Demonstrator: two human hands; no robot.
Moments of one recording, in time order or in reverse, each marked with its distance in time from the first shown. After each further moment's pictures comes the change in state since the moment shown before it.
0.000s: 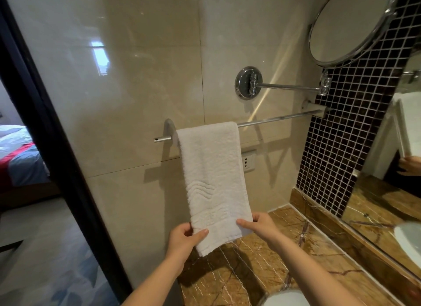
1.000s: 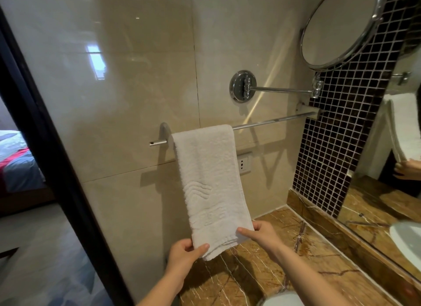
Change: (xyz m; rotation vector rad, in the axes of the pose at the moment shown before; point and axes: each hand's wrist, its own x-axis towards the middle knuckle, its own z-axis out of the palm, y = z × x) left_hand -0.012 -0.019 0.008 0.089 -0.015 -0.079; right_hand -0.020 0.010 -0.003 0.073 0.015 0.022
